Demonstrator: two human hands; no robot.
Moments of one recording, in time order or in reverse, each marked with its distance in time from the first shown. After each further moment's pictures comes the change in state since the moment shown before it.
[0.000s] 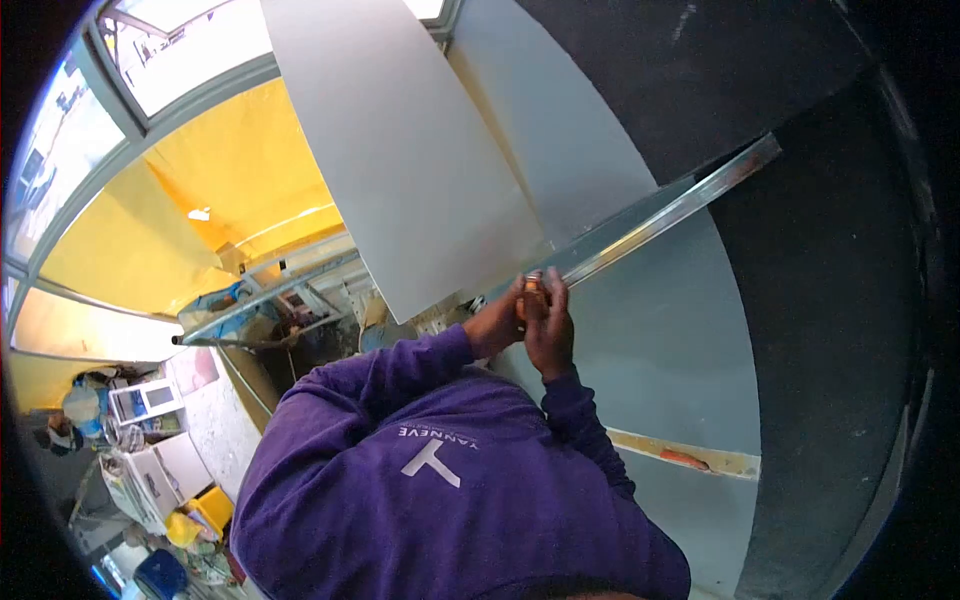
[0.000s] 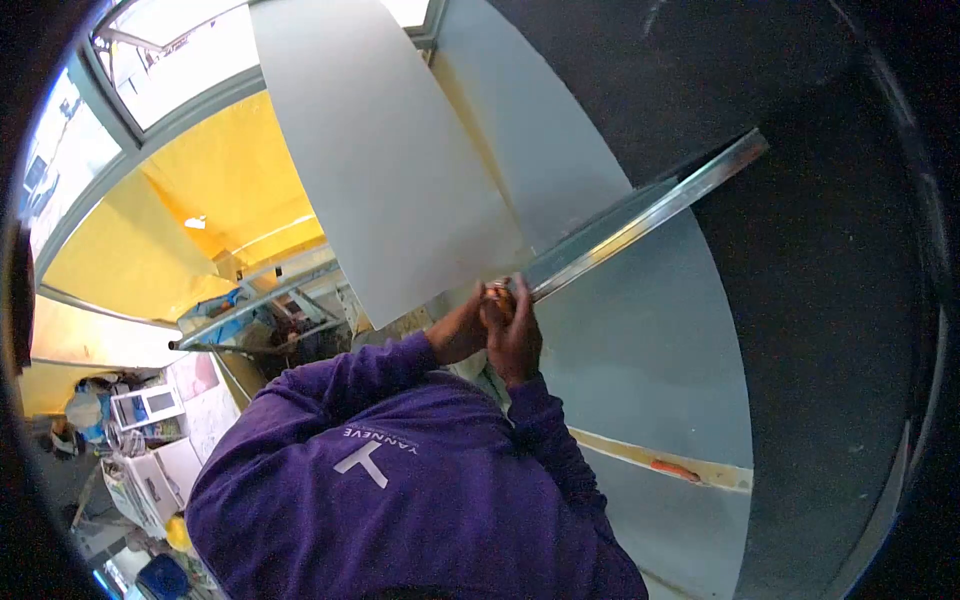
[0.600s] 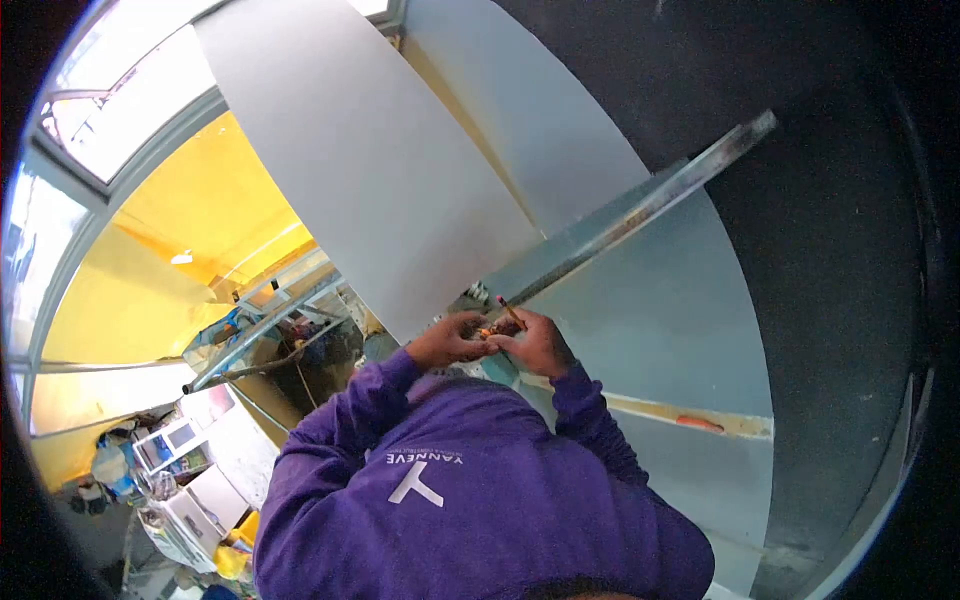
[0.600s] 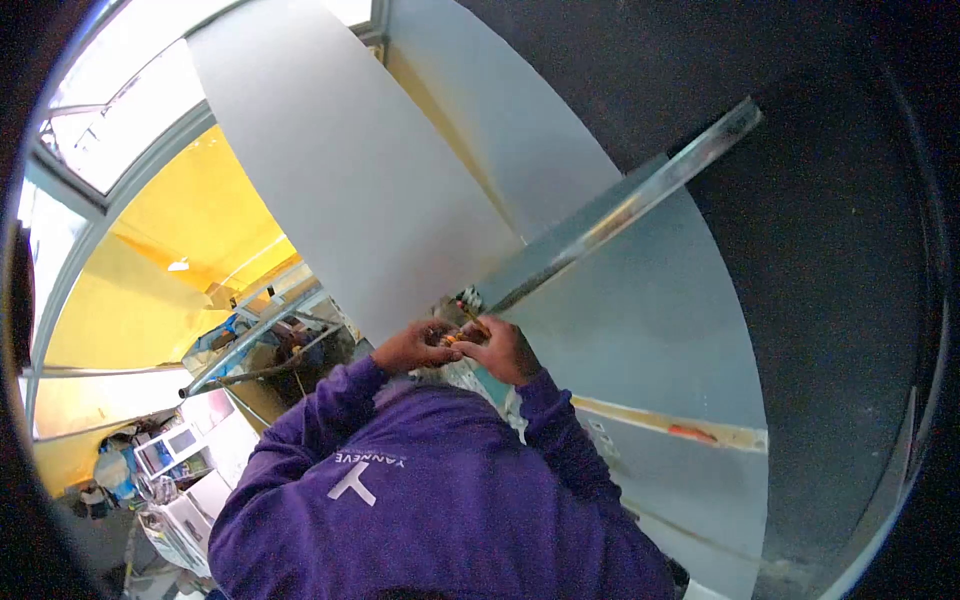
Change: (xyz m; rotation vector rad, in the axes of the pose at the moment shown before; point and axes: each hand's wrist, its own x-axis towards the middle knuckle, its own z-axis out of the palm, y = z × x) left_hand -0.055 0.056 -0.042 0.829 0.152 -0.250; right_hand 0.012 0.011 0.006 0.231 -0.507 0.217
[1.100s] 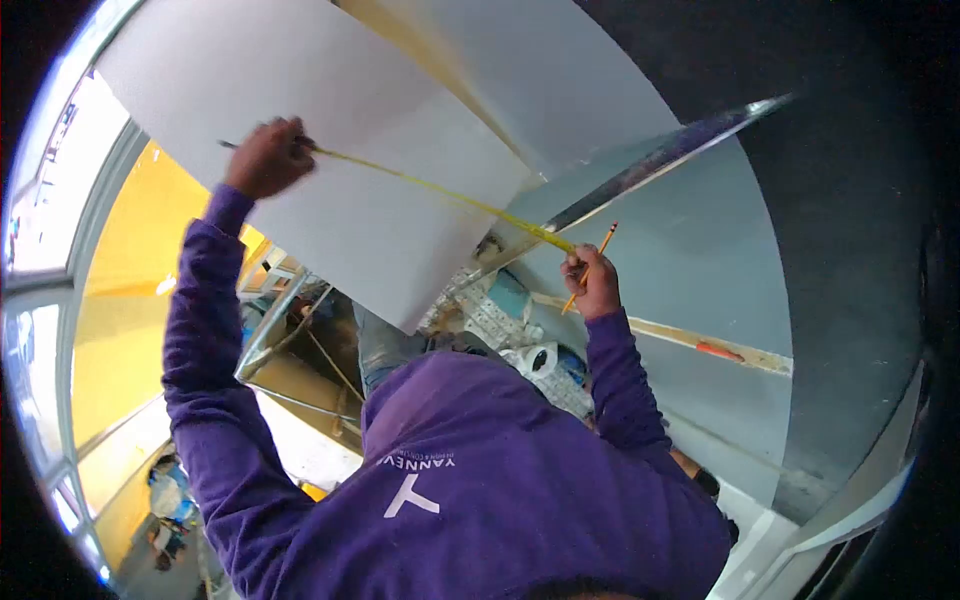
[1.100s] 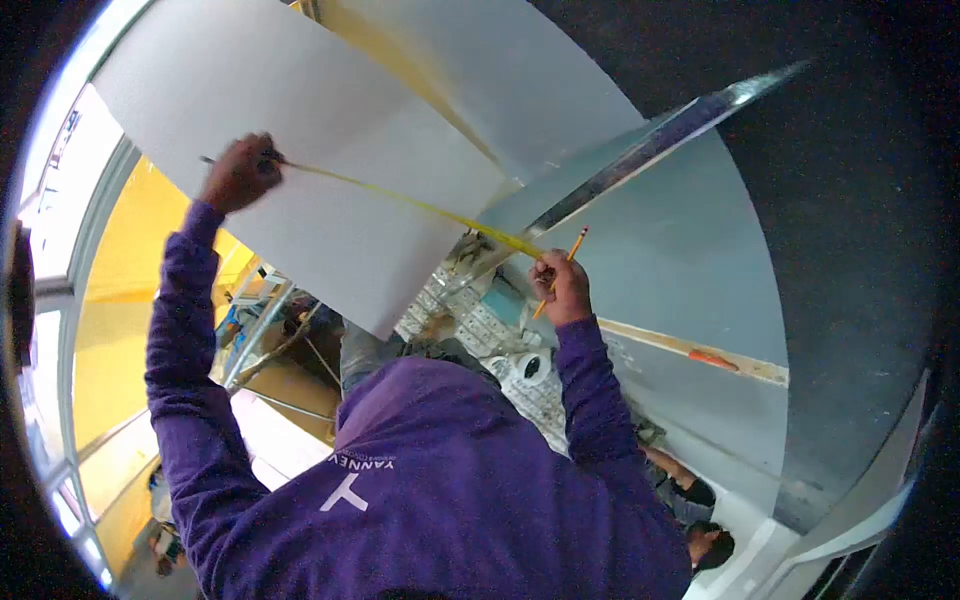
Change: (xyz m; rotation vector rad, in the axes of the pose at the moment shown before) left_hand 0.056 0.128 -0.316 1.392 0.423 0.171; right_hand 0.033 0.088 -0.038 1.132 0.600 0.417
